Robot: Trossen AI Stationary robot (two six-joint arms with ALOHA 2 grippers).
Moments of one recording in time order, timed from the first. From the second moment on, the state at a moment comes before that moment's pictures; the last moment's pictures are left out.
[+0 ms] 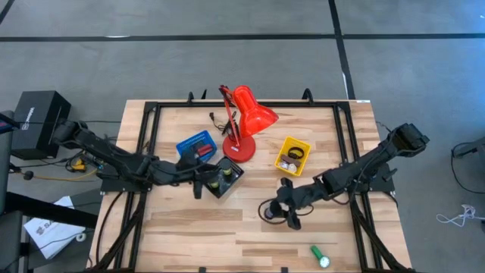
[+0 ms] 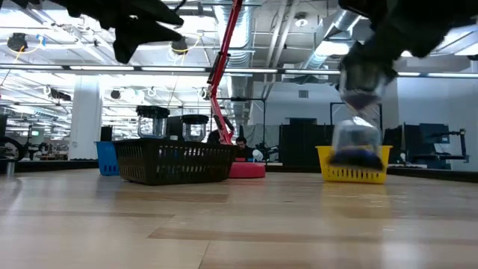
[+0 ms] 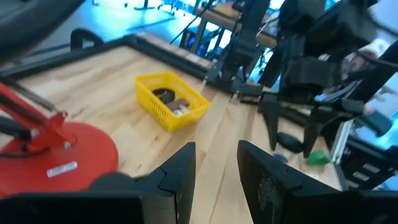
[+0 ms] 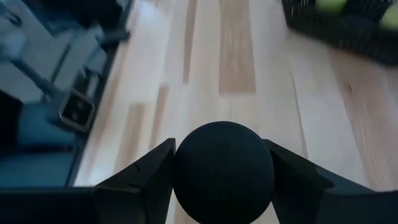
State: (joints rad) left arm -0.37 1.06 0.54 0.25 -0.60 -0.50; right arm 0.46 1.43 0.73 0.02 0.13 0.46
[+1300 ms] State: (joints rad) left arm -0.38 0.82 0.54 0.23 -0.68 -0.27; right arm 0.18 1.78 1.27 0.03 0.09 0.06
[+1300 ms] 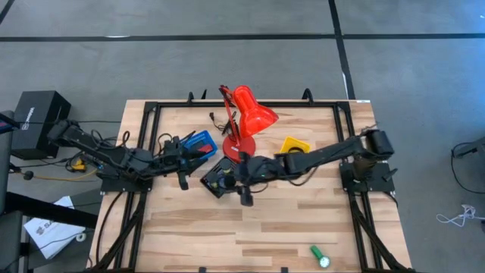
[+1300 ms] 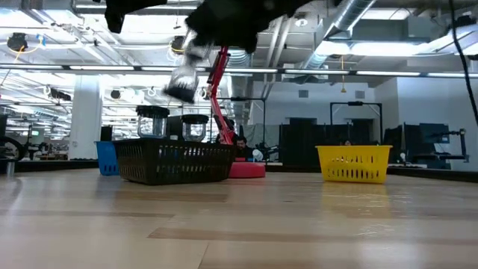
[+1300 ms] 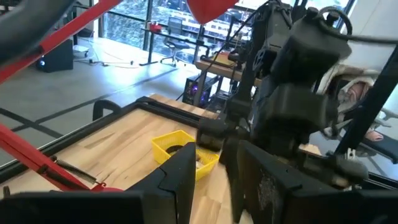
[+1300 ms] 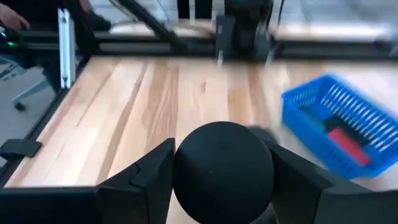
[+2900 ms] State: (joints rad) left arm -0.38 0.83 0.54 0.22 -0.68 -0.27; right arm 0.07 1.95 1.48 -0.29 0.00 0.15
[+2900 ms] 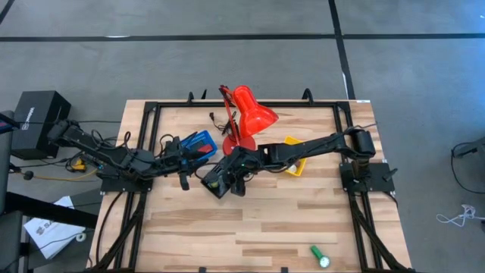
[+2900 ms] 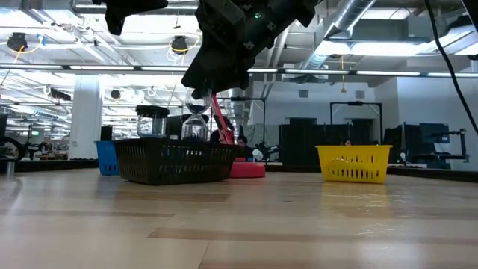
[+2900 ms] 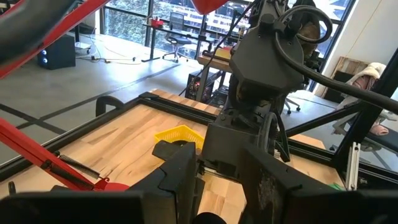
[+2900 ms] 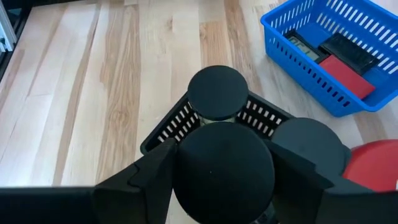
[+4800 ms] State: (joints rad) left arm -0.38 0.83 0.54 0.22 -0.68 -0.27; right arm 0.03 2.04 1.48 -0.23 -0.08 0.21
